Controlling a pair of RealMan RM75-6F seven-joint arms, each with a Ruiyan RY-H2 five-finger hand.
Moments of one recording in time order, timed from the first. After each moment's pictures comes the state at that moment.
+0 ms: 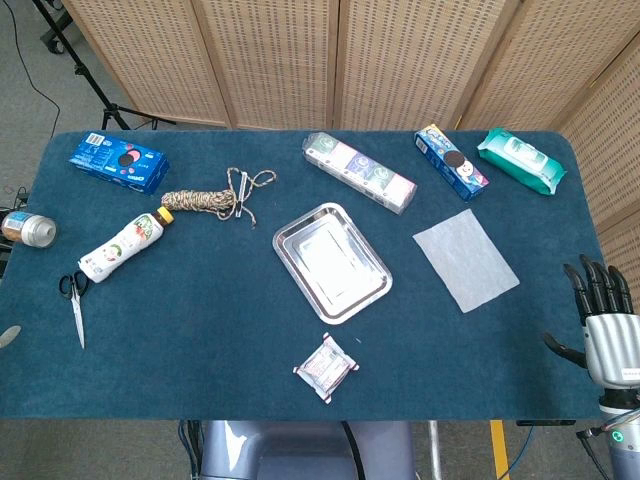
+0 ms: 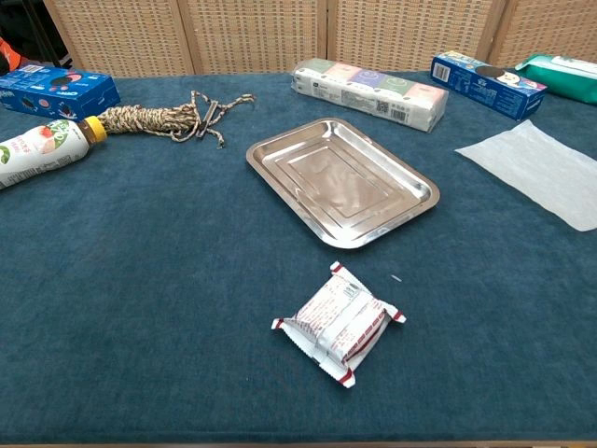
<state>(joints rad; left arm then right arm) -0.08 -0.98 -0.10 -1.63 1.36 1.51 -0.16 0.12 -1.23 0.12 -1.39 -1.56 1.62 0.06</state>
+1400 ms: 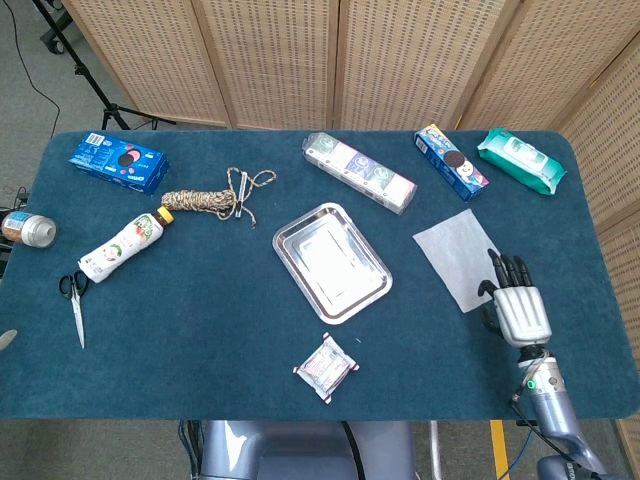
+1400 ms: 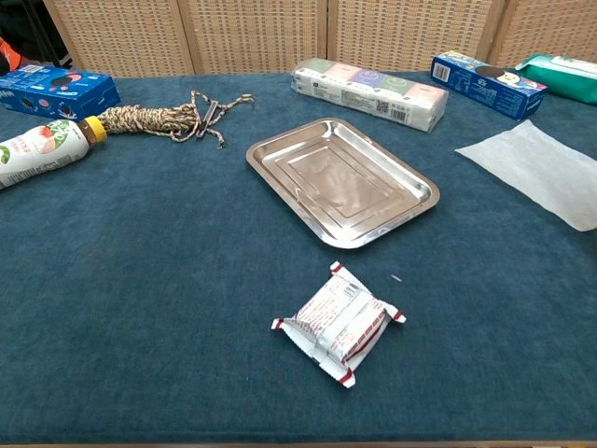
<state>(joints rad) -0.06 -0.96 -0.10 -1.64 1.38 1.50 -0.23 0.32 -1.46 0.15 -1.29 -1.41 1.24 -0.19</state>
